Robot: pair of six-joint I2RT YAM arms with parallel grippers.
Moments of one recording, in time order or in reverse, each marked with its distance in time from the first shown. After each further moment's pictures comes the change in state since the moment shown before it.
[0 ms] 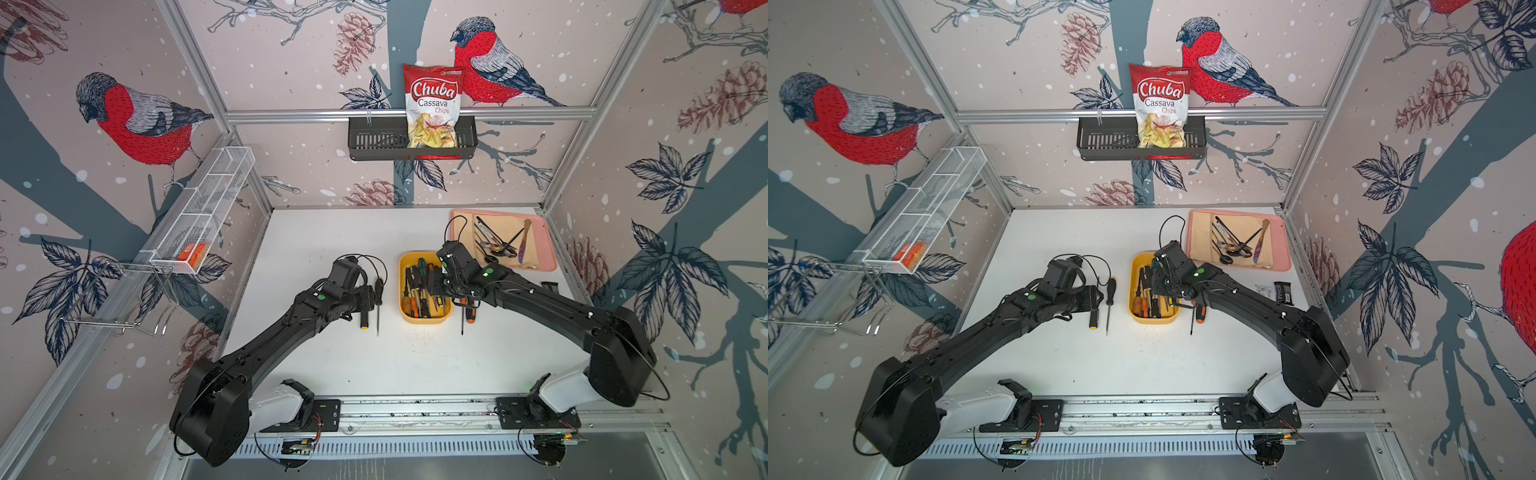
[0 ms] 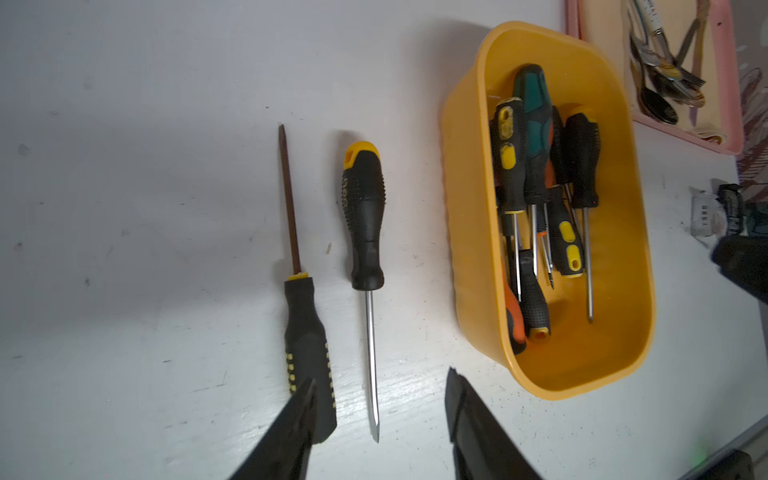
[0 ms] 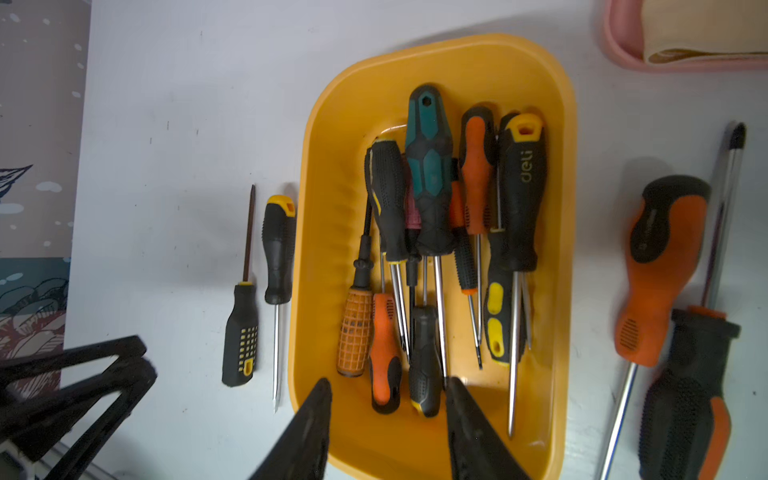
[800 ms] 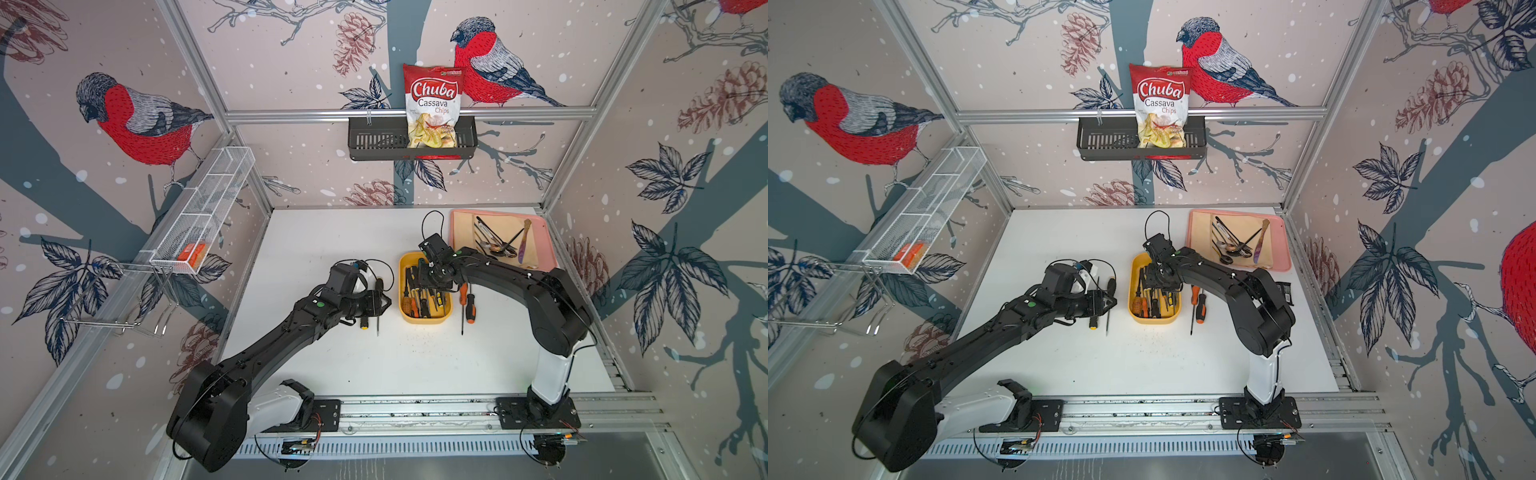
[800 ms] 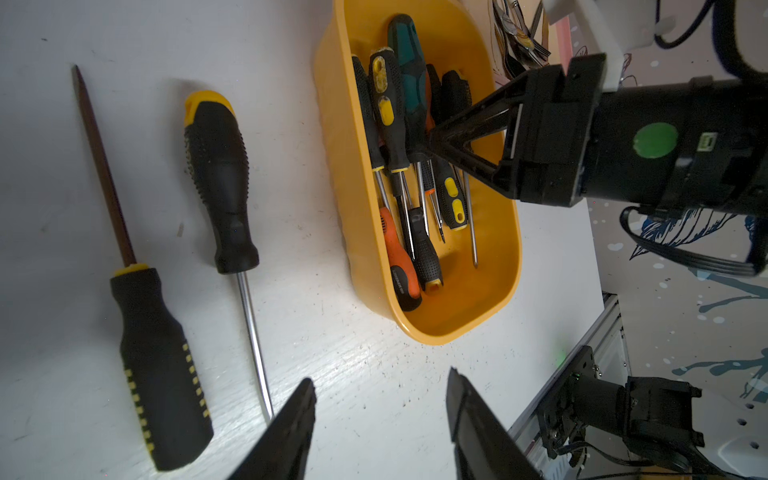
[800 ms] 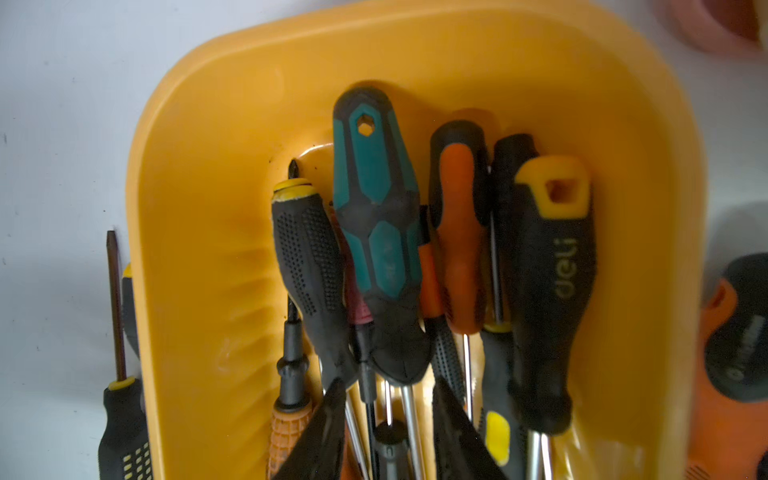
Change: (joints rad) left arm 0.000 -0.013 -0.078 0.148 0.276 -0.046; right arm -0.063 0.370 0.229 -0.054 -0.005 -0.038
